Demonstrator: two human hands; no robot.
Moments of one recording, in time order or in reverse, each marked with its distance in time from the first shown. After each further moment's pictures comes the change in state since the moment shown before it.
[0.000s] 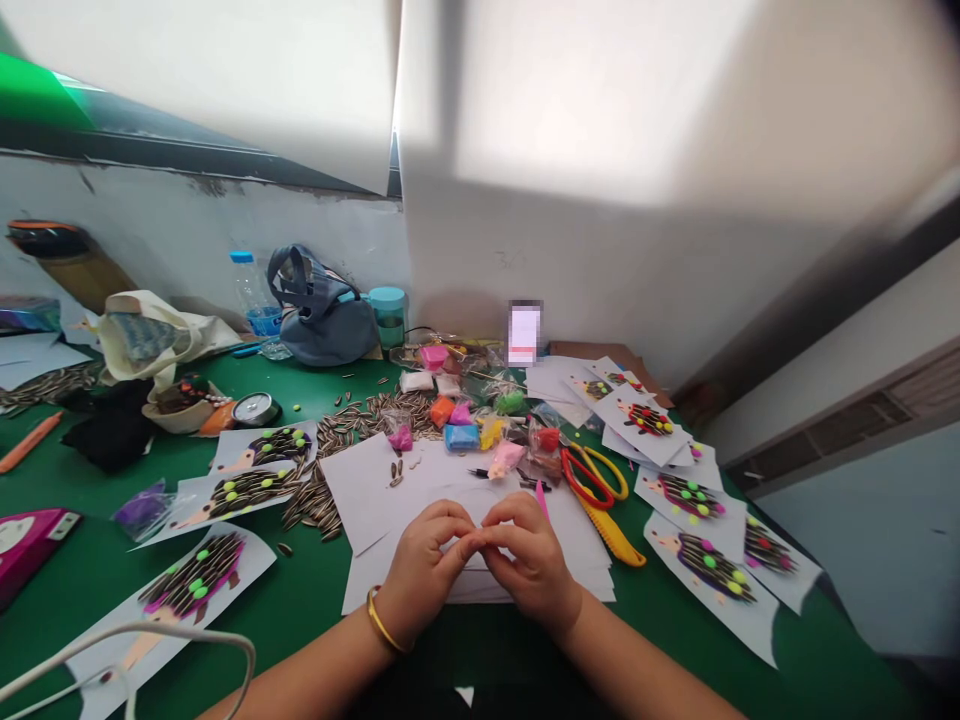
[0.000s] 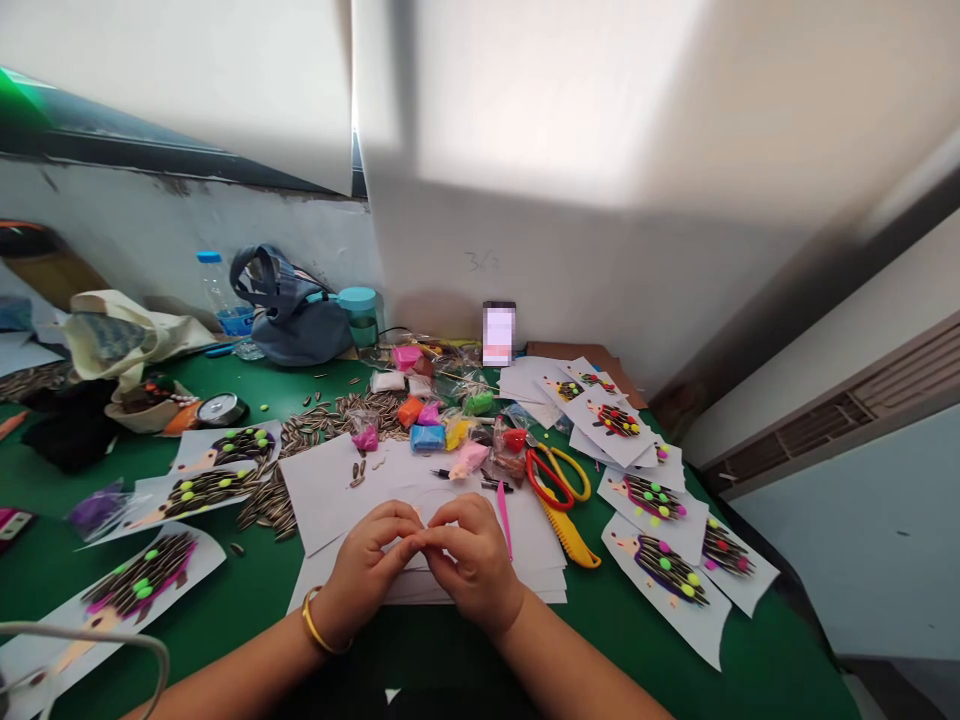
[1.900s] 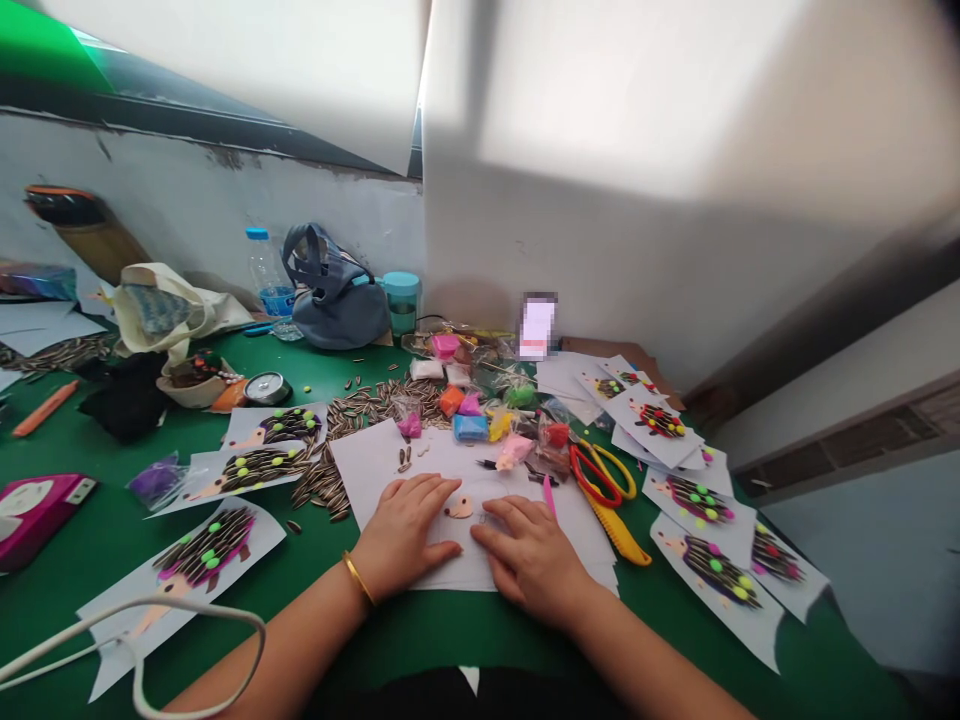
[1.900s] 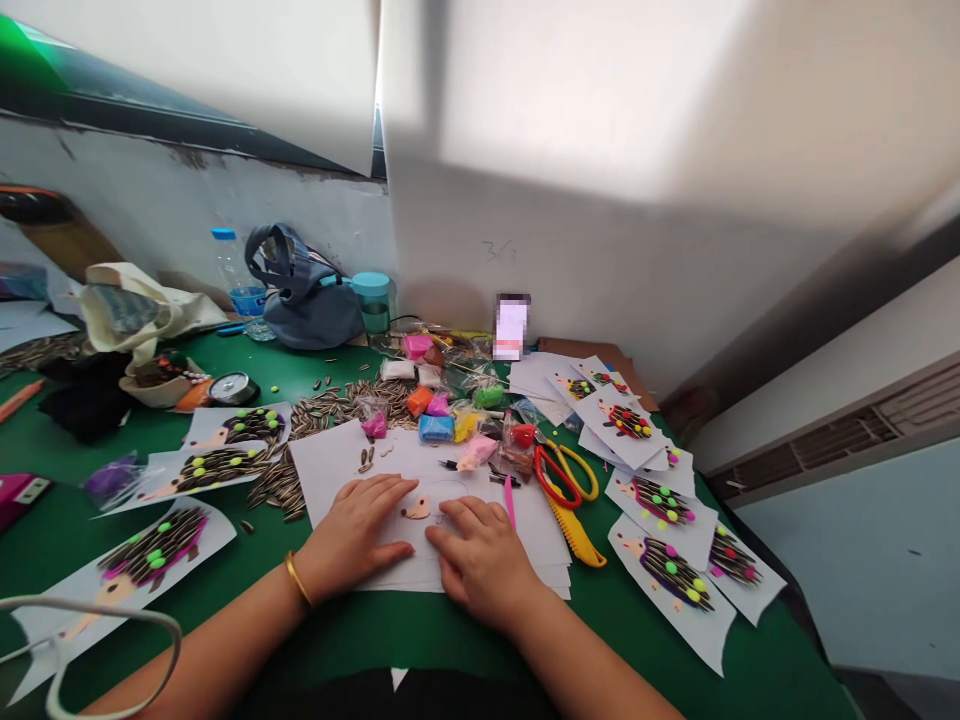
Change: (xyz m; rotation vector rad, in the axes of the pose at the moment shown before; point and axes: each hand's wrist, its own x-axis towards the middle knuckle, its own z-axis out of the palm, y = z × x) left_hand -0.002 -0.029 -0.038 0.683 -0.291 -0.005; right_hand -0.021 0.012 -0.008 -0.449 -0.529 -0.051
